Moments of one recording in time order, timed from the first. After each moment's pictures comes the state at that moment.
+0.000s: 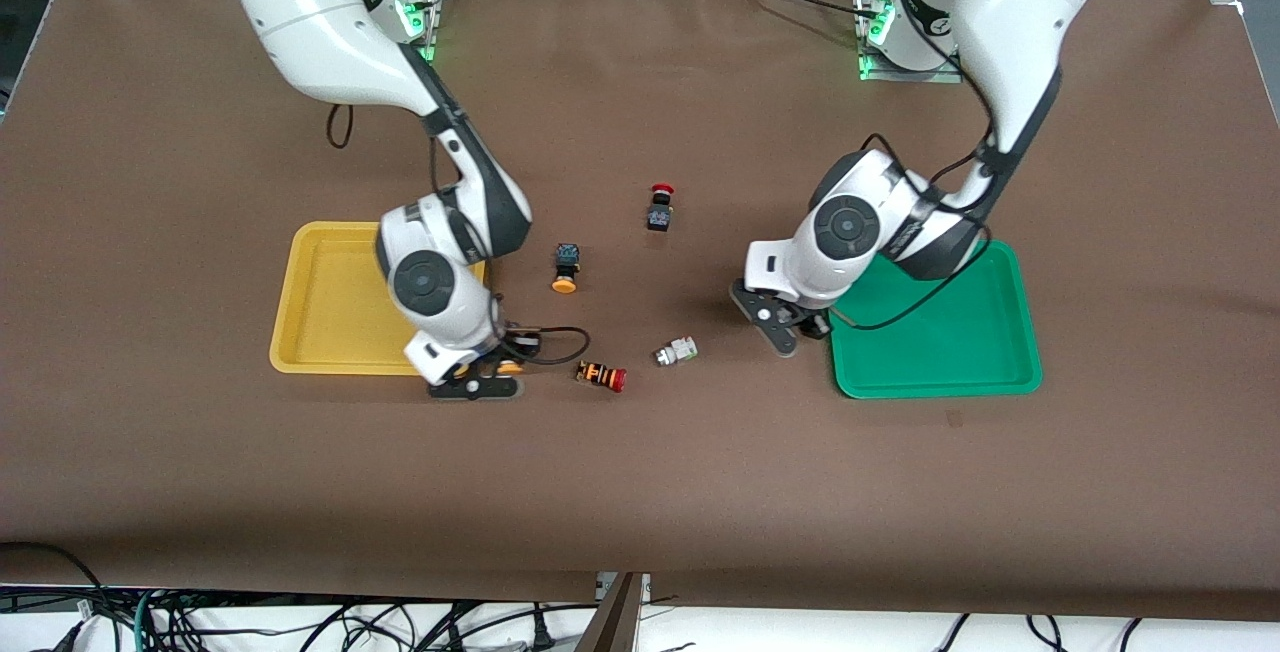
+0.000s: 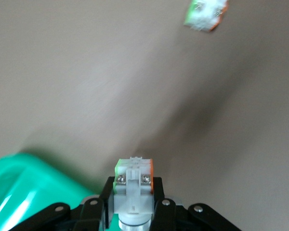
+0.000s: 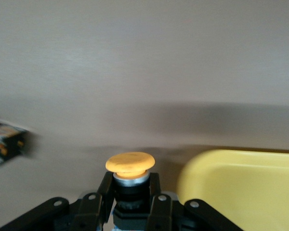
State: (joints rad) left arm -0.07 0.55 -0.41 -1.77 0.30 2.18 0.26; right arm 0.40 0.75 0.00 -1.46 0.03 2.20 0.32
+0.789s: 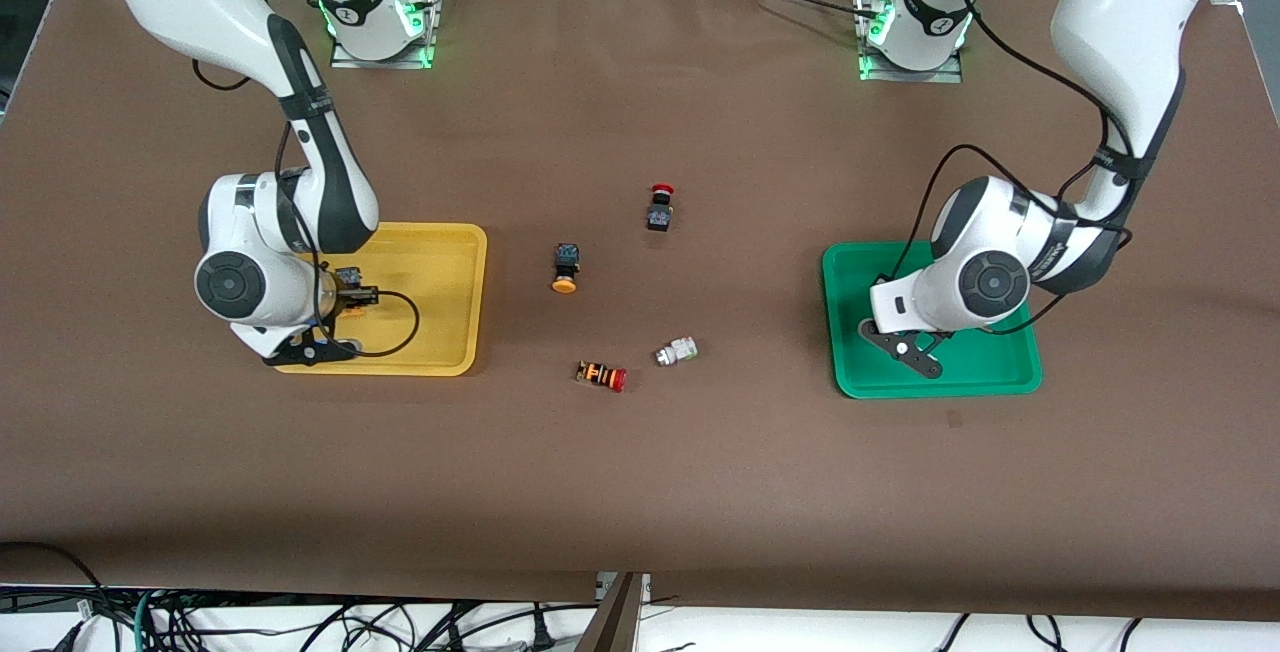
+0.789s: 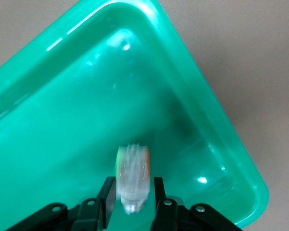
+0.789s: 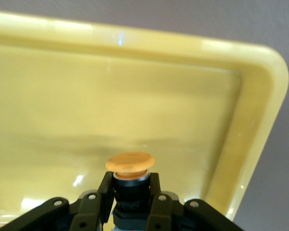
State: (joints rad) left arm 0.15 0.58 -0.41 -1.83 0.29 2.12 0.14; right arm 0.33 0.53 -0.23 -1.86 0.03 2.12 0.01
